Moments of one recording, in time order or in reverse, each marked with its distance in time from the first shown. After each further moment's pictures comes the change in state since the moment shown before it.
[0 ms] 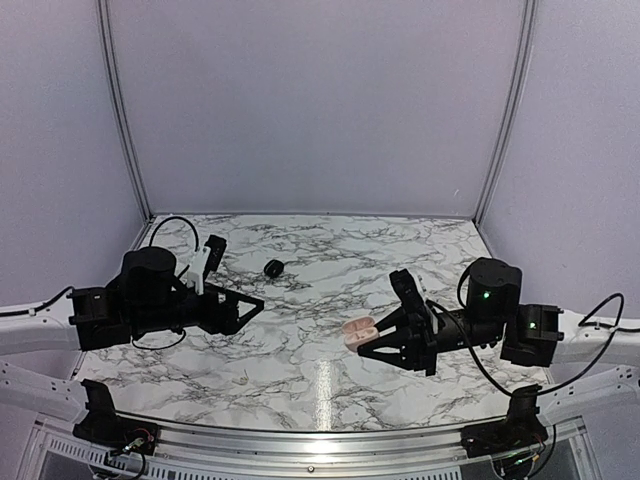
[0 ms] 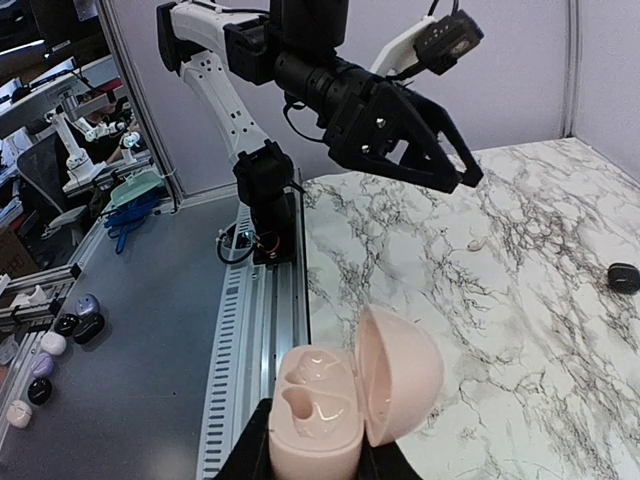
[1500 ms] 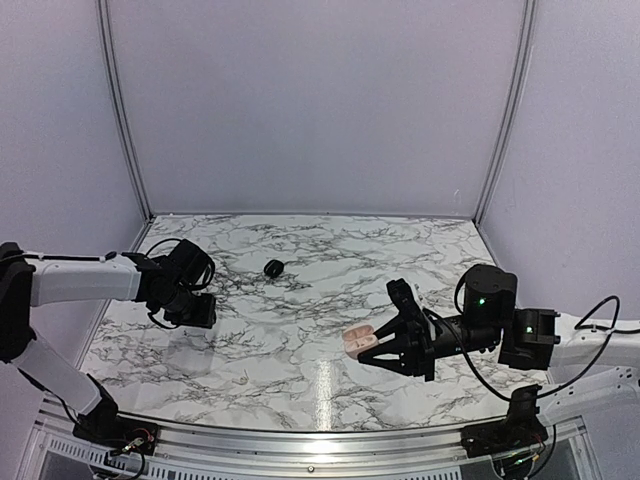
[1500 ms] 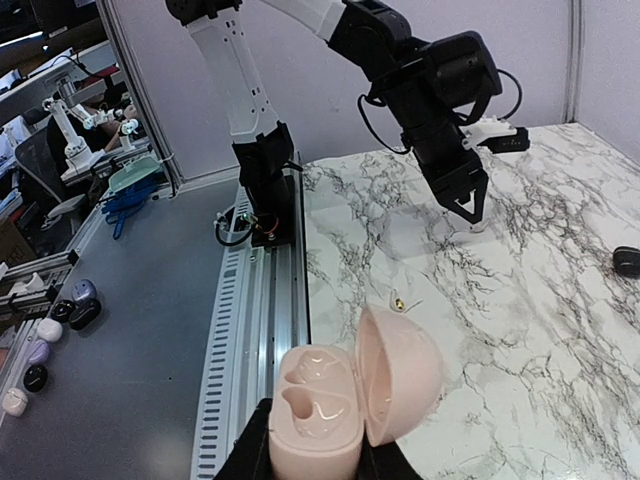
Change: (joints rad) left arm 0.367 0.438 0.154 -0.480 -0.133 0.026; right arm 0.000 0.002 -0.040 0.011 -0.005 -0.013
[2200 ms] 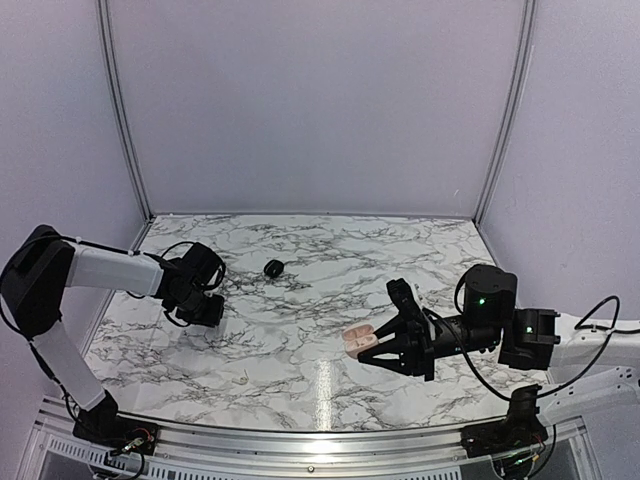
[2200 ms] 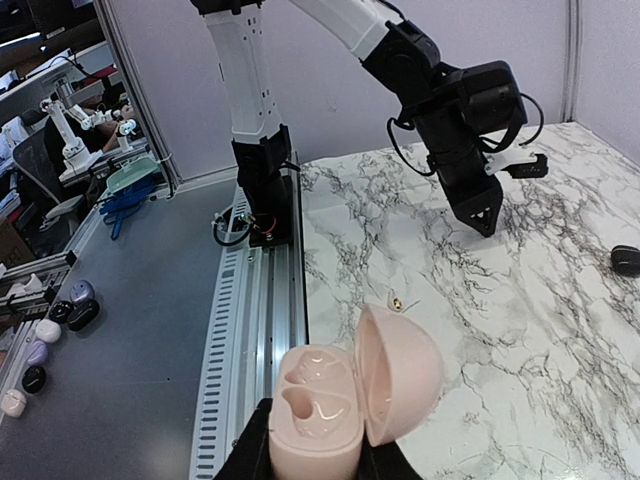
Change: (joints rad) left arm 0.037 0.209 0.043 0.138 0.027 0.087; right arm 0.000 0.000 0.000 -0.001 0.007 0.003
